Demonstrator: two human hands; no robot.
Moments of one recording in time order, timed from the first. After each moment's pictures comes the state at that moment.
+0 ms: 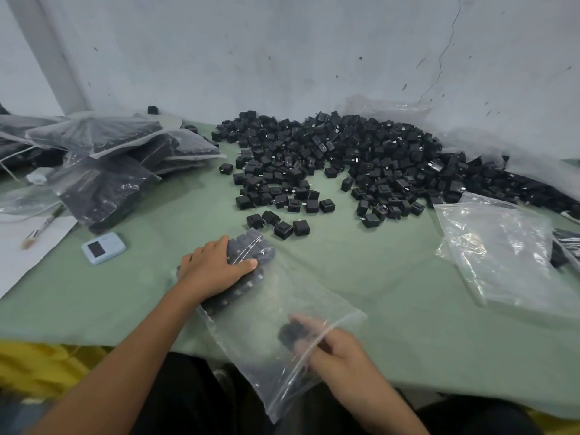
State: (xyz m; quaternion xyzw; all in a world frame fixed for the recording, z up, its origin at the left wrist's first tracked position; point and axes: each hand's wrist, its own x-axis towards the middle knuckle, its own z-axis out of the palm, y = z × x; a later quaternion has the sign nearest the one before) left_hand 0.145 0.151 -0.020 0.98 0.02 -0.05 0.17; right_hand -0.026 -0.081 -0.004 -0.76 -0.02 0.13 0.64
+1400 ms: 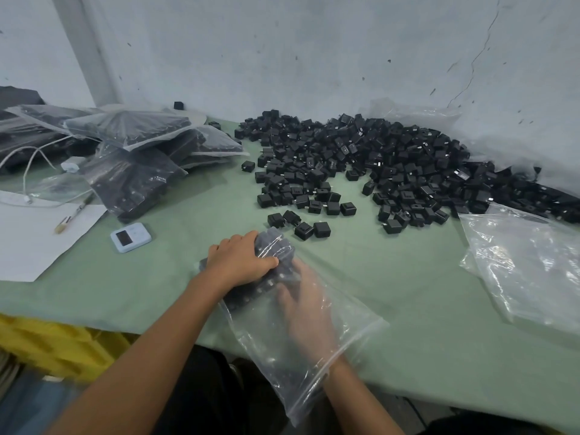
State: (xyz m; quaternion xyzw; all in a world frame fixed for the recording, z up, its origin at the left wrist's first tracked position) left_hand 0.149 0.142 -0.007 0.99 0.01 -0.05 0.15; right_hand 0.061 -0.010 -0.045 -0.86 -0.02 -0.06 0.51
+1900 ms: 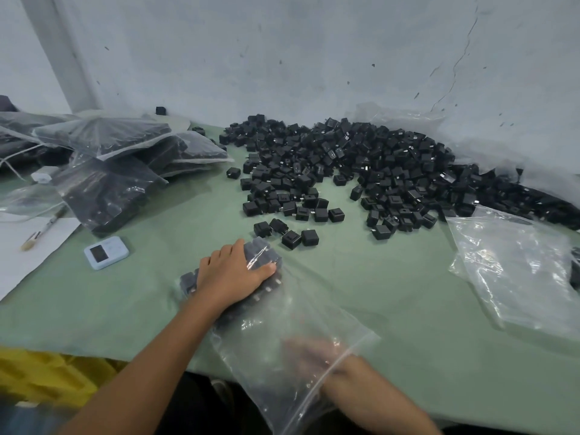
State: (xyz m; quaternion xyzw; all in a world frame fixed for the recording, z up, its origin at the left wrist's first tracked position) left_hand 0.154 0.129 -0.026 0.99 0.02 -0.01 0.17; right_hand -0.002 -0.089 0.002 -0.81 -0.18 0.18 0.54
